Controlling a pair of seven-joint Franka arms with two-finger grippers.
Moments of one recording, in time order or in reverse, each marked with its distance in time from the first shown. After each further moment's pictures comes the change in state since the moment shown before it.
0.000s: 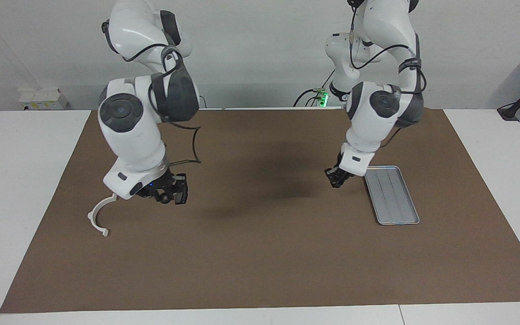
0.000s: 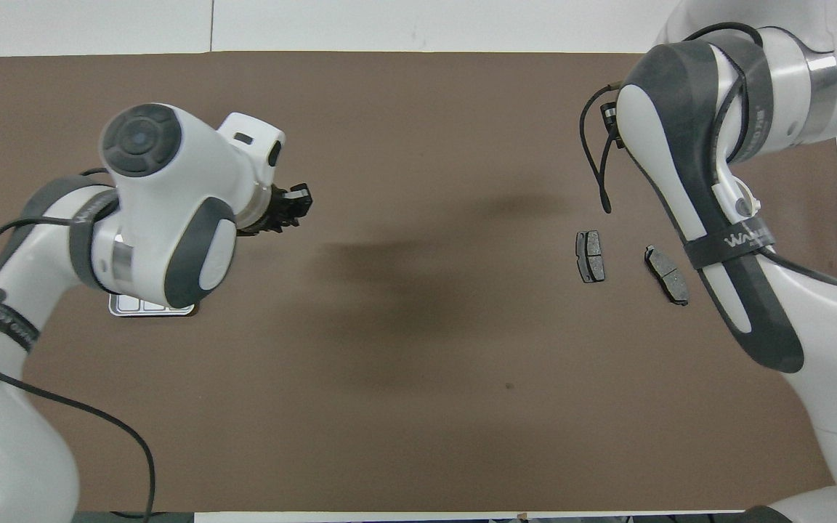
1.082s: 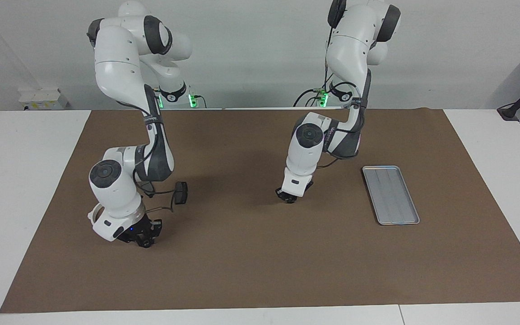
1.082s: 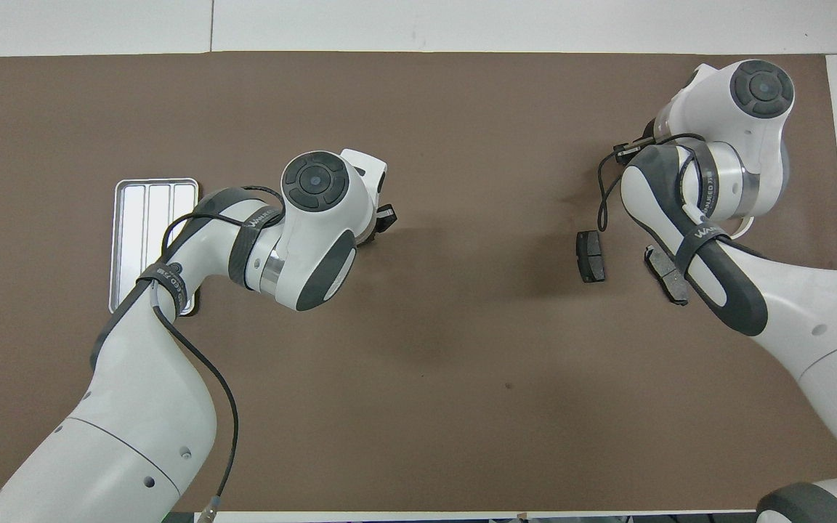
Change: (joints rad) left arm -0.132 0.210 0.011 0.037 0.059 0.163 -0.191; right arm -0.122 0.014 0.003 -0.514 -0.007 0.740 -0.149
